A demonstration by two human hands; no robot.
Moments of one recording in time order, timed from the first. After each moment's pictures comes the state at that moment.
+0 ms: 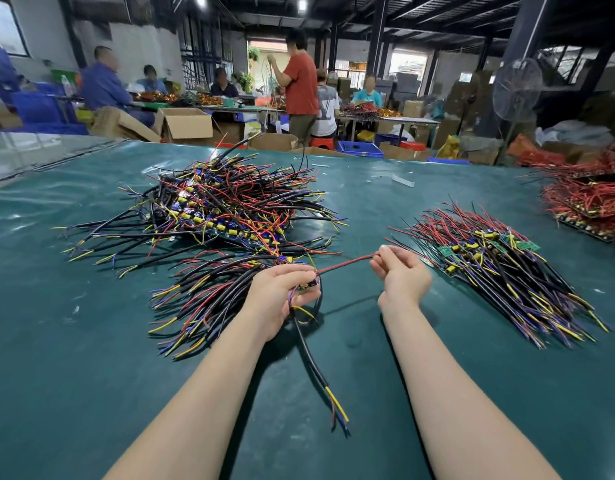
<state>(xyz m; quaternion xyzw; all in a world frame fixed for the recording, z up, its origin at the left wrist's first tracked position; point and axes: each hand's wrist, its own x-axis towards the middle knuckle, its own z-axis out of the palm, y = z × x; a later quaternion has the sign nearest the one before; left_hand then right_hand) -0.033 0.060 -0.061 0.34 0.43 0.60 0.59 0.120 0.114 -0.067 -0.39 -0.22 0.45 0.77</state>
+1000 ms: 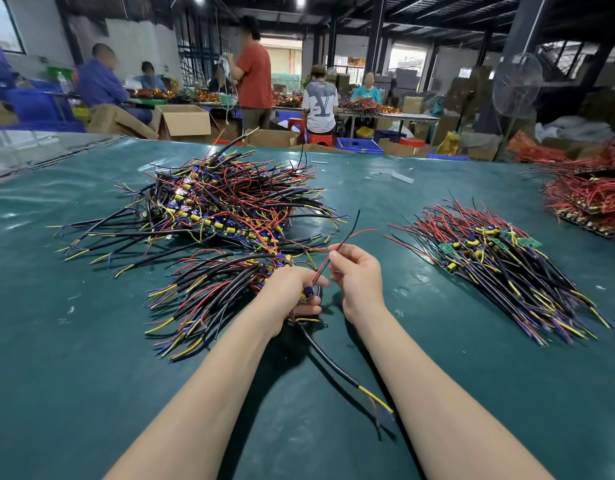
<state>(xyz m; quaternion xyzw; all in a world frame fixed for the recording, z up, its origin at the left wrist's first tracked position) -0.019 0.058 -0.042 0.41 0.58 0.44 0.55 0.074 0.096 -0.065 -0.41 -0.45 0.49 0.63</state>
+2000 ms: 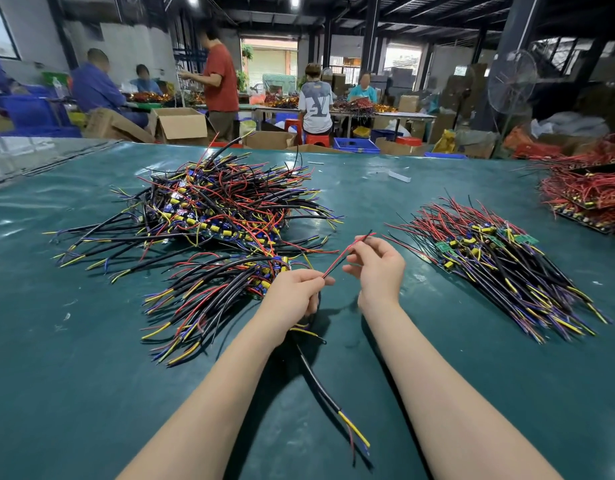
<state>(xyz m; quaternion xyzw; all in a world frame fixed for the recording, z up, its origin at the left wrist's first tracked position) -0.016 0.058 -0.061 0.55 0.53 0.46 0.45 0.096 0.102 -0.053 -0.40 -0.37 0.45 0.71</state>
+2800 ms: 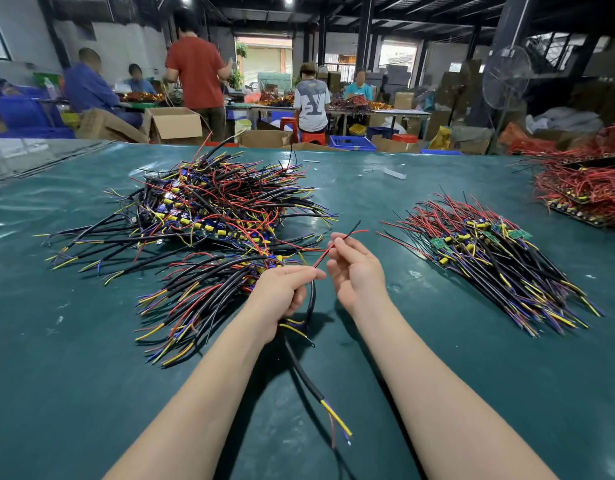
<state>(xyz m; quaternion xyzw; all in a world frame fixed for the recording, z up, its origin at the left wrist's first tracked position) -0.022 0.057 -0.061 0.50 0.50 0.49 0.50 0.087 0.097 -0.053 -0.30 -0.26 0.65 0.64</state>
